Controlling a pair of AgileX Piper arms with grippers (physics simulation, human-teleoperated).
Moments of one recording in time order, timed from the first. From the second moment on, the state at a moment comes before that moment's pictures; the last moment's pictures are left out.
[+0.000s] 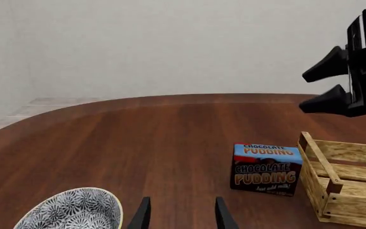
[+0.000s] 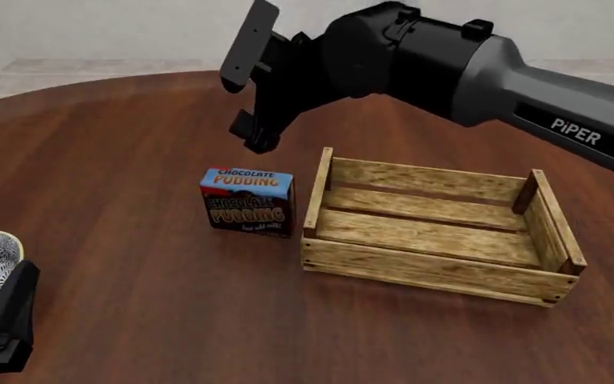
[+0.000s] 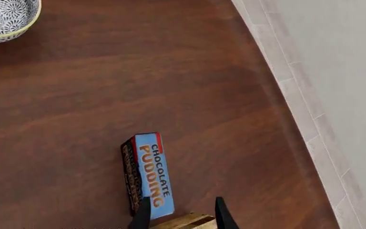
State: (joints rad) left arm 0.00 0.00 0.00 0.00 0.00; right arm 0.75 1.84 -1.74 0.58 -0.65
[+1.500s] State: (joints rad) left arm 0.00 0.00 0.00 0.00 0.00; right arm 0.75 1.95 -1.76 0.56 -0.63
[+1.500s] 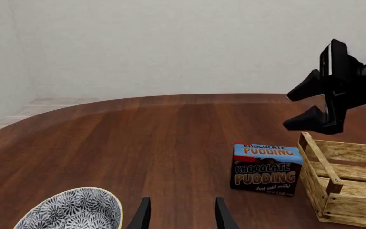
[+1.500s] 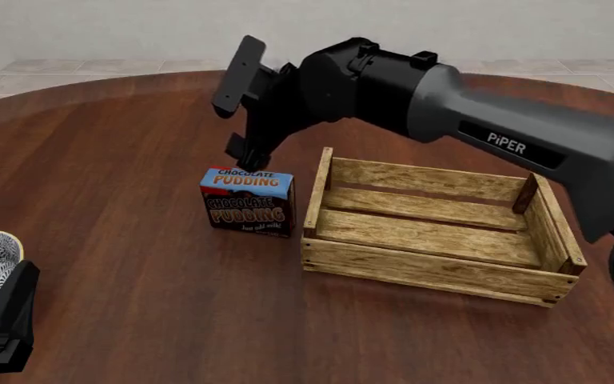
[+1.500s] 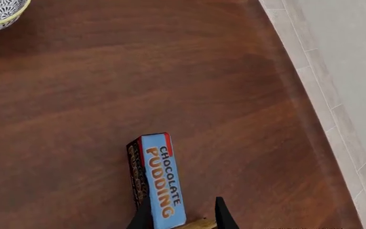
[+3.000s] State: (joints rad) left arm 0.00 0.00 0.00 0.00 0.00; right arm 0.71 2.00 -1.75 0.55 -0.62
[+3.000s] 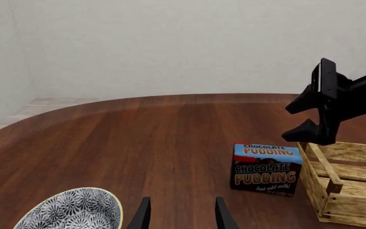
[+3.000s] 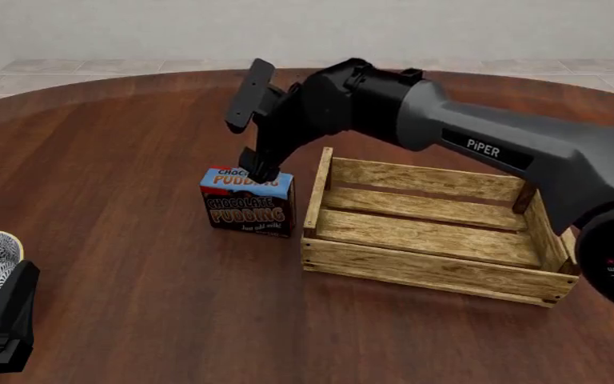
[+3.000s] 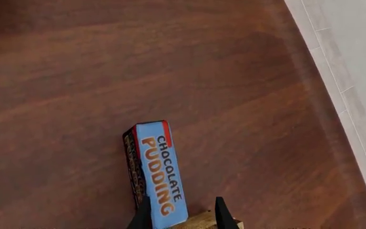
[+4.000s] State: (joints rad) left arm 0.00 0.00 0.00 0.00 0.00; right arm 0.73 2.01 -1.76 0.60 -0.68
